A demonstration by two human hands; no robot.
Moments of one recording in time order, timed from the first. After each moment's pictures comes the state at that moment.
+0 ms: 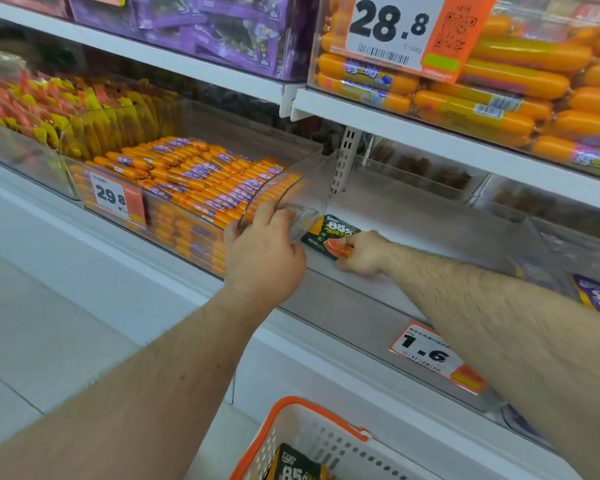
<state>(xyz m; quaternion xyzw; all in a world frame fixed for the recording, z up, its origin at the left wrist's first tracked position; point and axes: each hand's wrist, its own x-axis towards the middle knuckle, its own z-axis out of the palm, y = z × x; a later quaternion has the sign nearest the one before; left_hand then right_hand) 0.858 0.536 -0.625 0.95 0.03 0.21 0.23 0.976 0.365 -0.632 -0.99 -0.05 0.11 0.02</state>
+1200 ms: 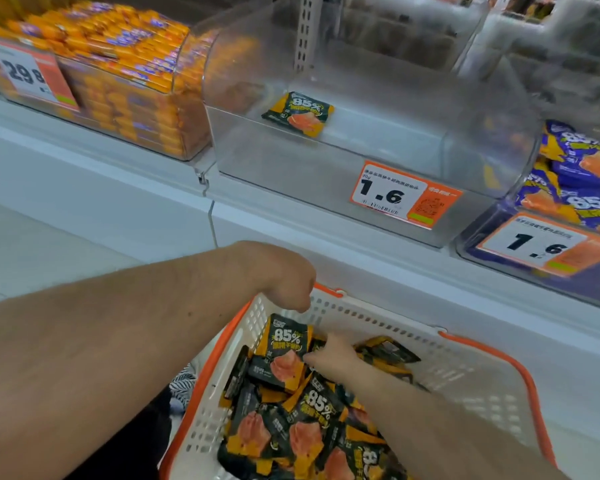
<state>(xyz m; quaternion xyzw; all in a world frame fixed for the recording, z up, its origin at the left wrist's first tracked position) 0.775 0.463 -0.693 0.89 -0.27 -0.37 -0.03 0.712 0.321 -0.882 -0.86 0.14 0.33 0.37</state>
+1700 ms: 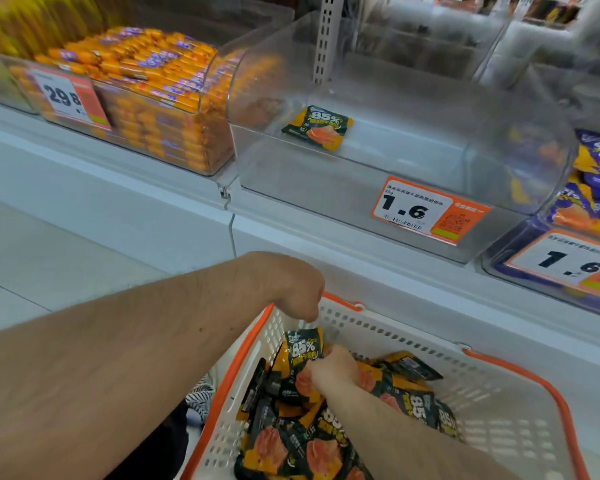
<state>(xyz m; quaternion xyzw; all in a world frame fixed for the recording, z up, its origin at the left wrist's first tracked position) 0.780 0.476 -0.687 0.90 -0.25 -0.36 -0.03 0.714 0.368 -0.901 -0.87 0.29 0.23 0.32</state>
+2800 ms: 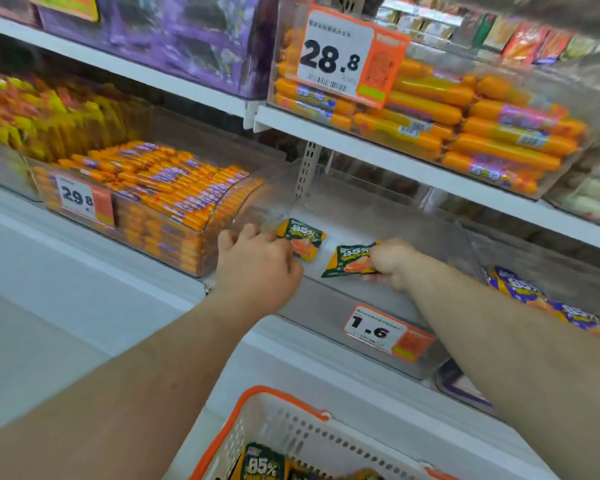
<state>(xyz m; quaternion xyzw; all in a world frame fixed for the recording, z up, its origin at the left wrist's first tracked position) 0.837 0.507 -0.626 0.95 -0.06 0.28 0.13 0.915 0.300 -0.595 -0.91 0.15 0.04 0.38</state>
